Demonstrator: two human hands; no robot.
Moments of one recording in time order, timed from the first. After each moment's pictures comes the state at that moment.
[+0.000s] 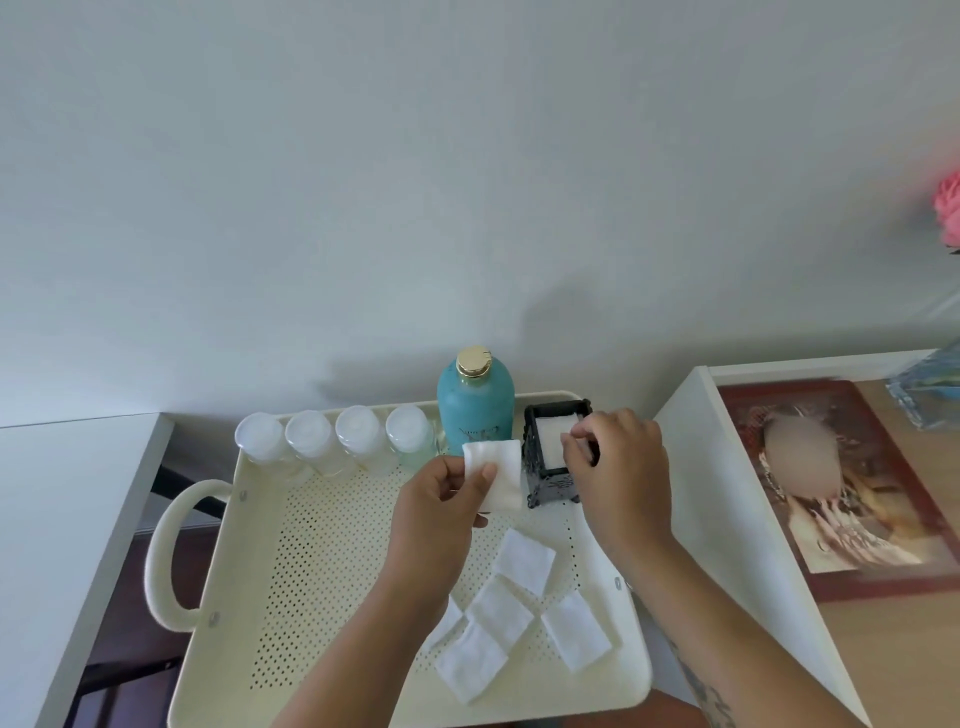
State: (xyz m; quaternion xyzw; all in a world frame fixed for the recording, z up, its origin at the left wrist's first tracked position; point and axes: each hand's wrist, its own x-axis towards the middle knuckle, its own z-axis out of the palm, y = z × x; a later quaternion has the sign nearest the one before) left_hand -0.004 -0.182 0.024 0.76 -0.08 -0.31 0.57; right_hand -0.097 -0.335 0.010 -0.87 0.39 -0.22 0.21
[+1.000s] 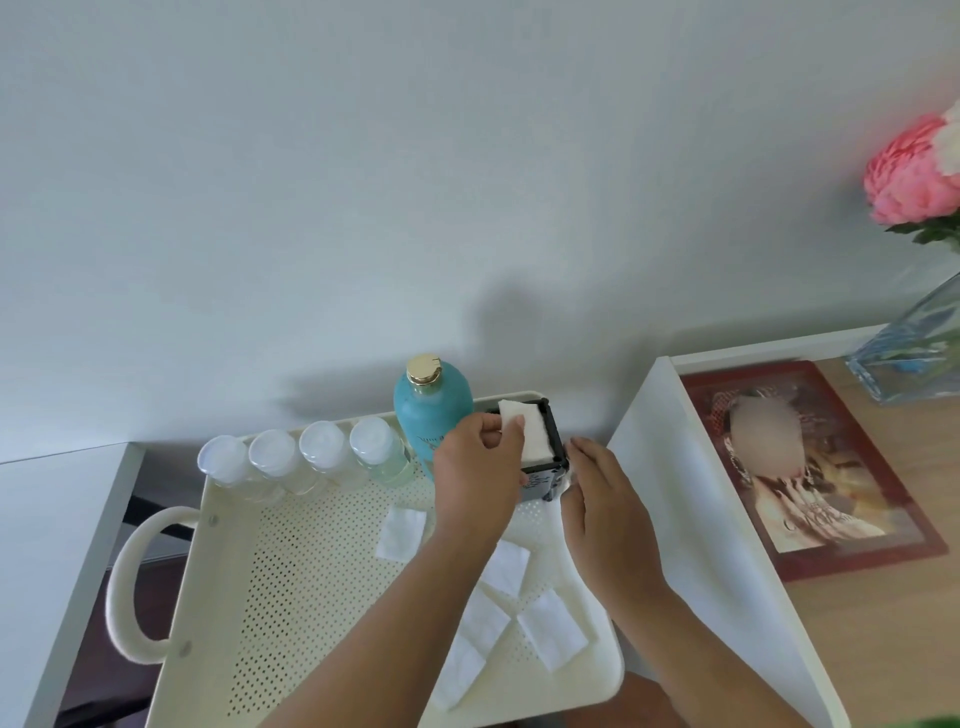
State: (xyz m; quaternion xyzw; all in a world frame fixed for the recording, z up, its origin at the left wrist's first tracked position) left_hand -0.025 -0.265 0.032 0.80 -0.14 -0.25 0.53; right_hand -0.144 -0.328 -0.025 -0.88 0.36 -0.20 0.25
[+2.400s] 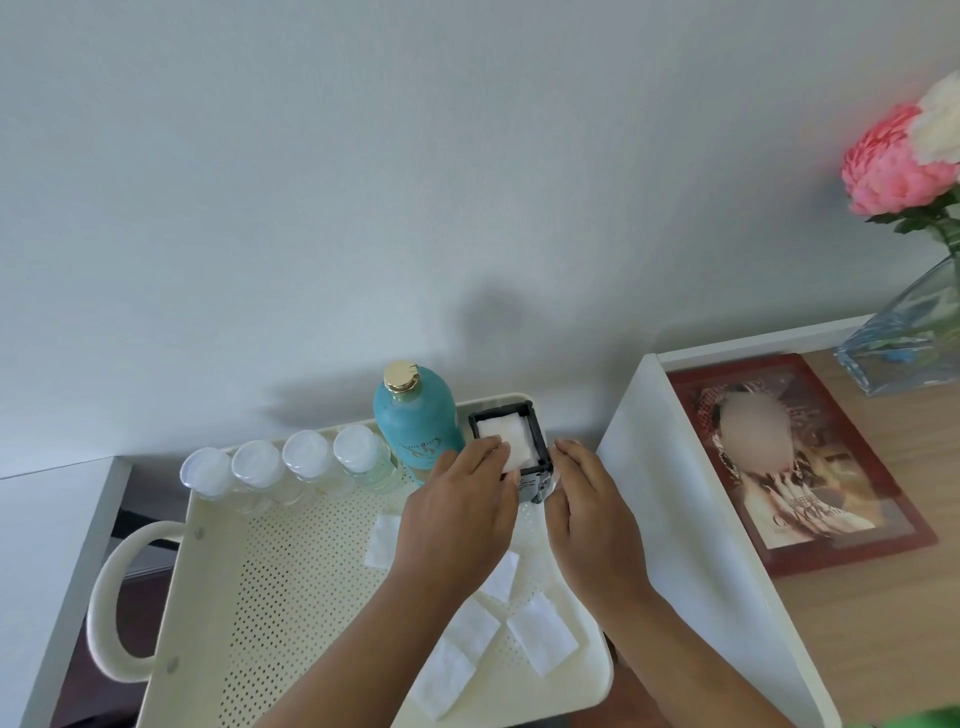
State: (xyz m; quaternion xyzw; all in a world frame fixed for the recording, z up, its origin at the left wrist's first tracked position) left_hand -0.030 -0.235 0.018 0.85 -0.48 -0.01 0.21; right_hand -0.144 -0.328 -0.032 -0.87 0.35 -0.23 0.24
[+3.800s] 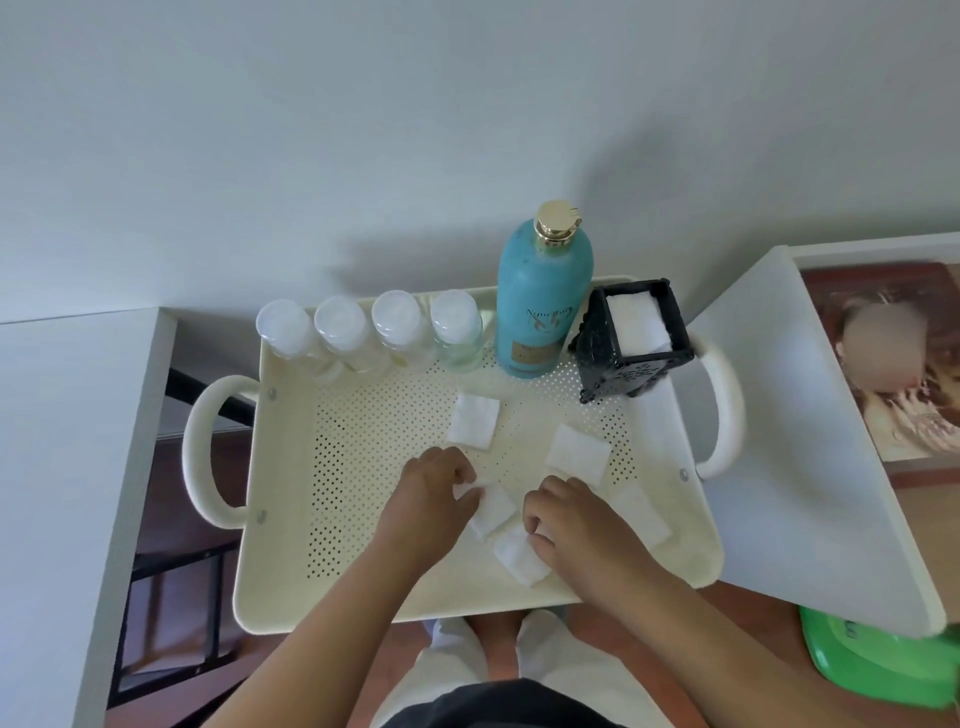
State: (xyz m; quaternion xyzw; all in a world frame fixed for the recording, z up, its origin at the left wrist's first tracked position) left_hand 0.020 -0.086 -0.079 0.87 -0.31 -0.30 0.24; right_hand -0.129 -0.209 -0.076 -0.93 0.19 0.12 0.28
